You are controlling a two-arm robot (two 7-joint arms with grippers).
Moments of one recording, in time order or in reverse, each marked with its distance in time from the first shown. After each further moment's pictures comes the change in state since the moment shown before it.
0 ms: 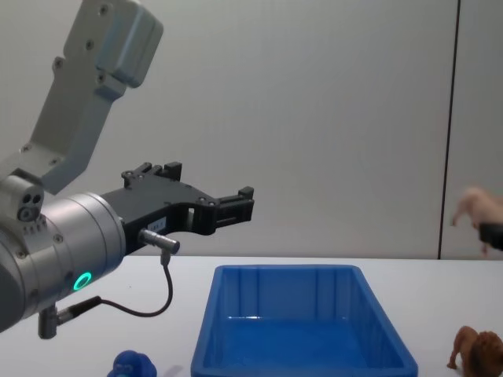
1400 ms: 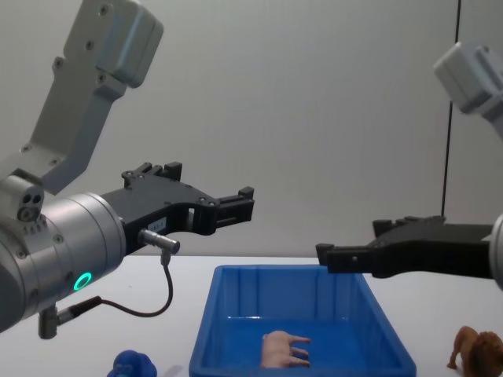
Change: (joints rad) left arm 0.000 0.000 0.000 0.000 0.000 0.000 0.000; right arm 0.089 -0.141 -0.163 0.000 -0.177 0.085 0.133
